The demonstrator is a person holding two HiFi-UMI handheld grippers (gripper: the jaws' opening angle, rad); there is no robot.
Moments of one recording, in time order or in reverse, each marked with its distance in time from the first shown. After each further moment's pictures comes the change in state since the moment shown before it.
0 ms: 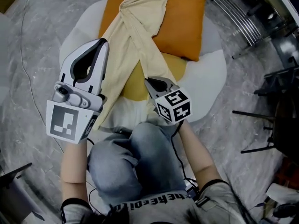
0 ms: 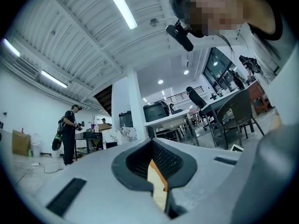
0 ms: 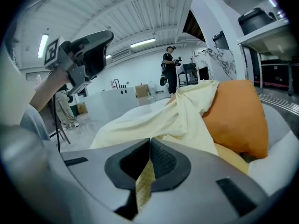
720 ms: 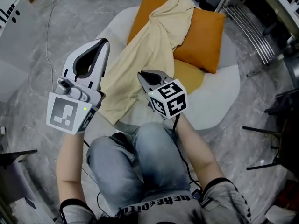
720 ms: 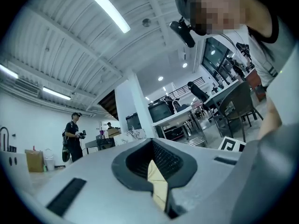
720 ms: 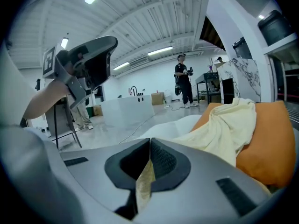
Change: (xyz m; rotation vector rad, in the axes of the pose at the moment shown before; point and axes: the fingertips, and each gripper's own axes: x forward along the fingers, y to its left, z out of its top) left arm -0.071 0.044 0.043 0.133 0.019 0.077; right arm 0.039 0.102 0.090 -0.127 -0.105 0.164
